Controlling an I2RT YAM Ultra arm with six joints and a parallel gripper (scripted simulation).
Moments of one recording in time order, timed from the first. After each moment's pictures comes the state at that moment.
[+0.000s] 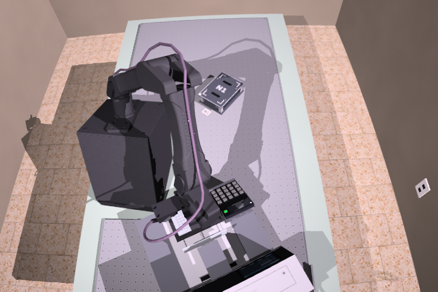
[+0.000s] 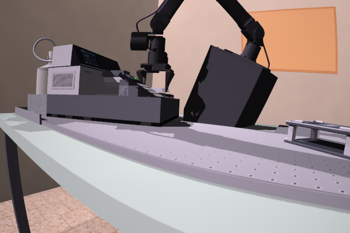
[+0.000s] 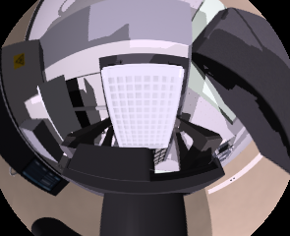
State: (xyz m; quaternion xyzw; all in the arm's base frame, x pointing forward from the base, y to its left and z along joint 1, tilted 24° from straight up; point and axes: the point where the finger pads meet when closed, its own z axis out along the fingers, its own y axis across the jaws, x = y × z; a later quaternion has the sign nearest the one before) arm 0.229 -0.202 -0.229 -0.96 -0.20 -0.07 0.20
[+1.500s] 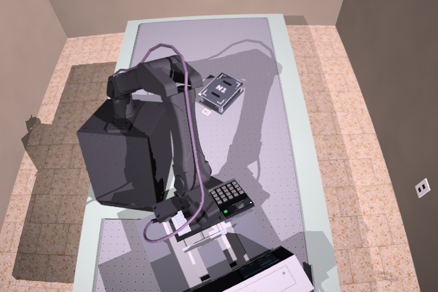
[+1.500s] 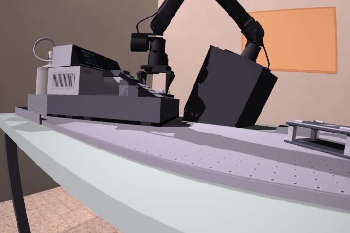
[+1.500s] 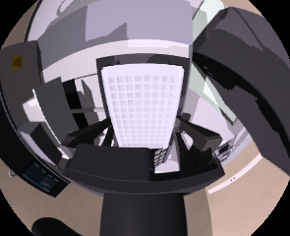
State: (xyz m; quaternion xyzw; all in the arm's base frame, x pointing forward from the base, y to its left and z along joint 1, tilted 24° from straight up) arm 0.228 -0.199 -0.233 -0.96 -0.20 -0.07 0.20
